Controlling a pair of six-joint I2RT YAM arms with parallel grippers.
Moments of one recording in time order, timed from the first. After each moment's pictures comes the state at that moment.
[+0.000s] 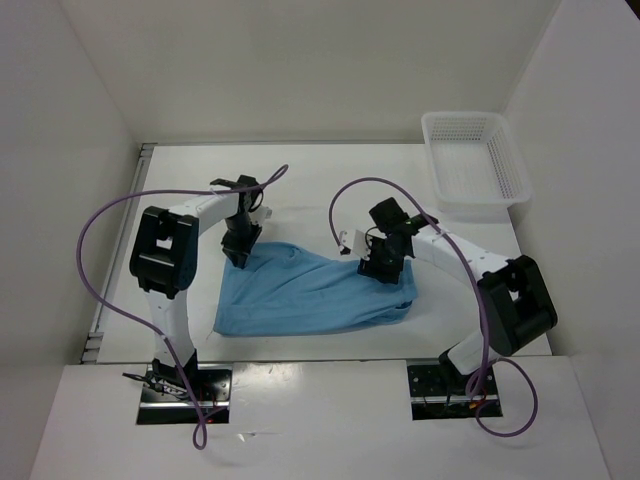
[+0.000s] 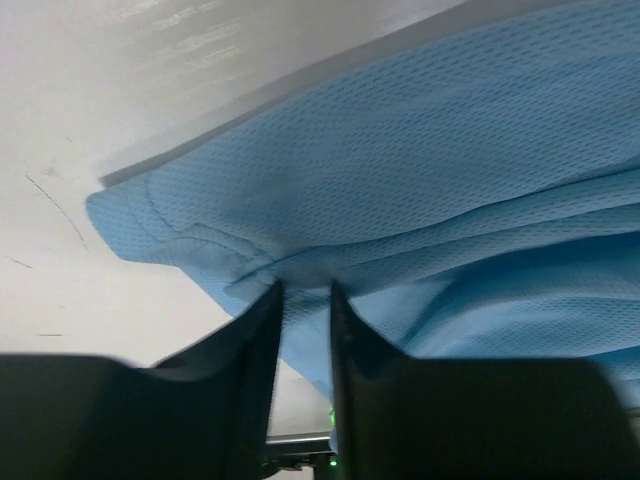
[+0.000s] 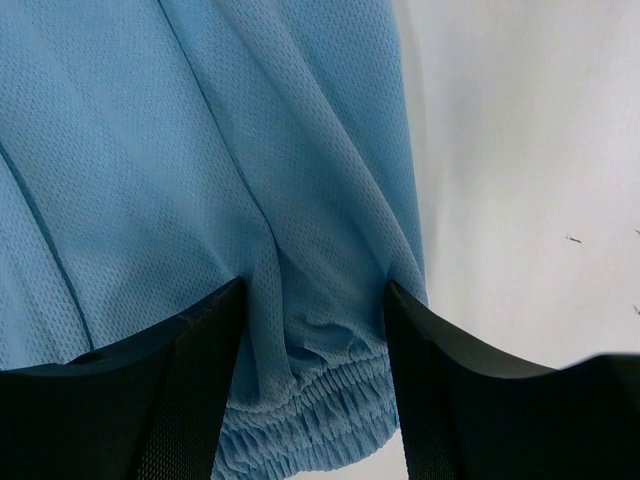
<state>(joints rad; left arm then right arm) -0.26 2.01 1.43 -0.98 0.00 0.07 0.48 1.52 0.99 -0.72 -0.17 -0.87</state>
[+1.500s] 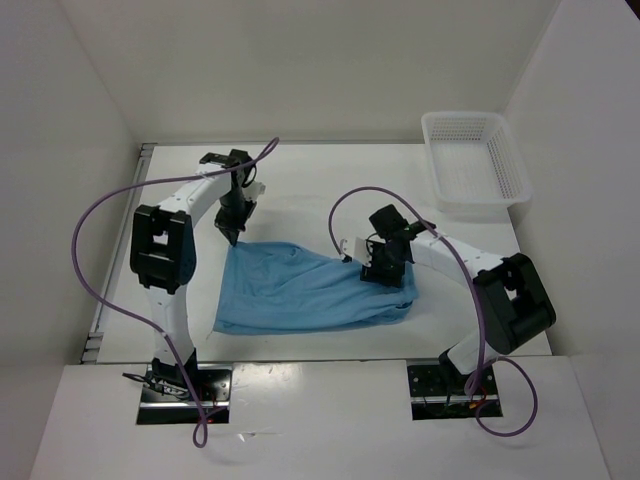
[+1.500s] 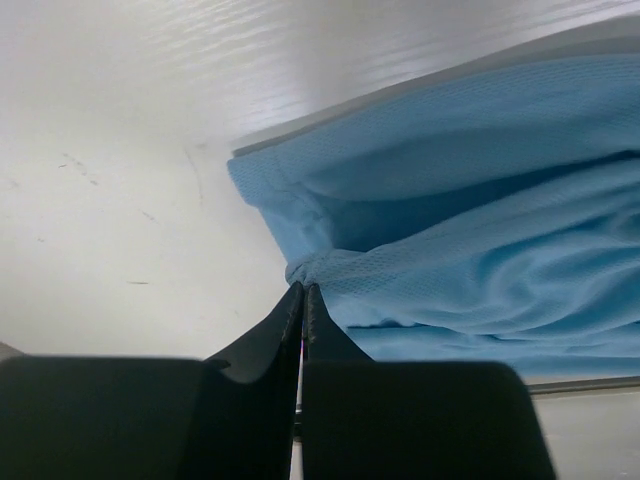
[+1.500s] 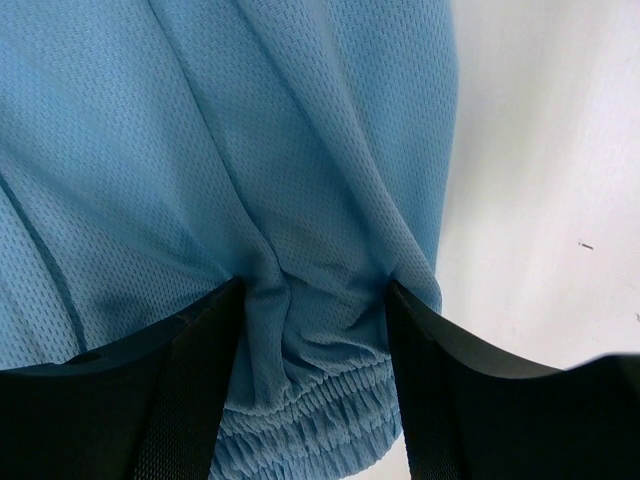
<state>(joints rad) -0.22 2.05 1.70 -1.18 -0.02 0.07 0.48 1.53 0.93 -0.66 -0.13 -0.93</state>
